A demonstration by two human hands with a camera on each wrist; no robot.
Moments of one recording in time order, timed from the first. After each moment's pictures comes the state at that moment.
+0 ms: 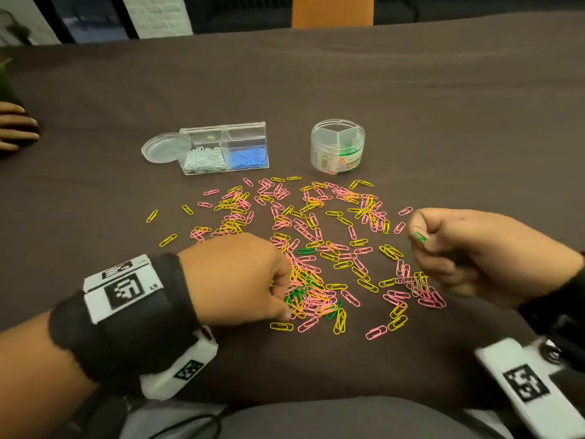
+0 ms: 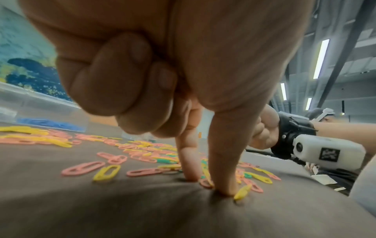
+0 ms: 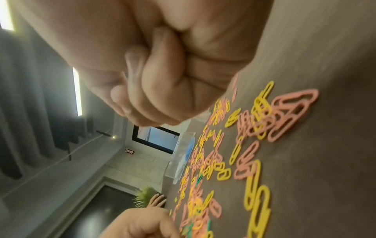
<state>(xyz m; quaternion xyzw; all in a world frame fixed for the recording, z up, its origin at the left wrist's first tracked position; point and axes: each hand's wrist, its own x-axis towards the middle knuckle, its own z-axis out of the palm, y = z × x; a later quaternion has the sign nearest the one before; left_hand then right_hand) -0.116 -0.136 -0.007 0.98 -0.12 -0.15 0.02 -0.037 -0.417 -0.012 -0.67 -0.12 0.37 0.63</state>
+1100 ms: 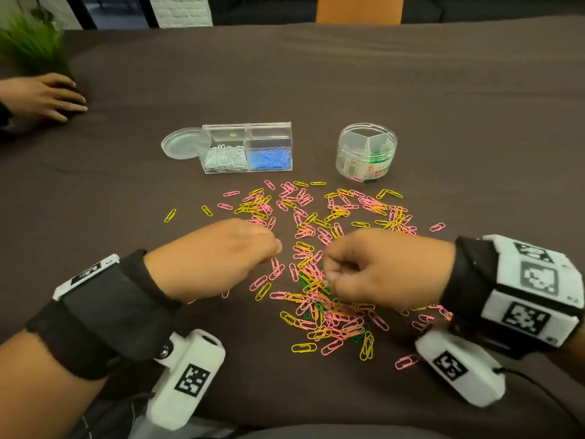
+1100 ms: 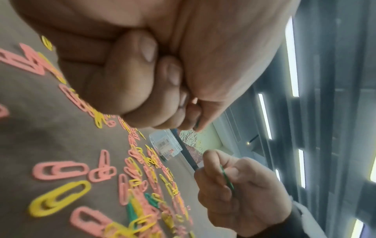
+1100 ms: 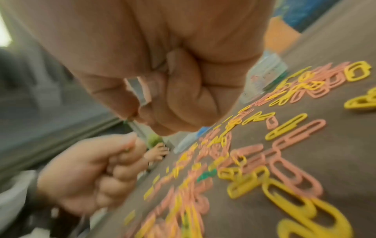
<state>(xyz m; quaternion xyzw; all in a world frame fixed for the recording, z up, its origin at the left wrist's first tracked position) -0.106 -0.085 -0.014 0.91 0.05 -0.13 0.39 -0.027 -0.300 -0.010 -0.84 -0.41 0.30 0.19</state>
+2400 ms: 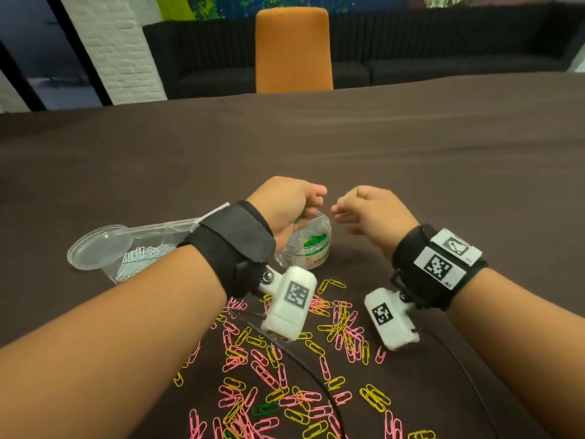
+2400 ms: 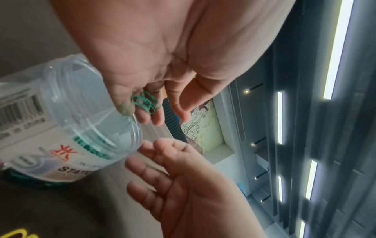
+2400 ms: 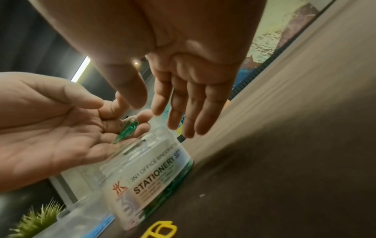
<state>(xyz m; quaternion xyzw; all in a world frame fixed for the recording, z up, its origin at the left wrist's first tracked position) 0.145 -0.191 0.019 0.69 0.12 -0.07 0.71 0.172 -0.344 -0.013 -0.80 -0.06 0.05 0.59</state>
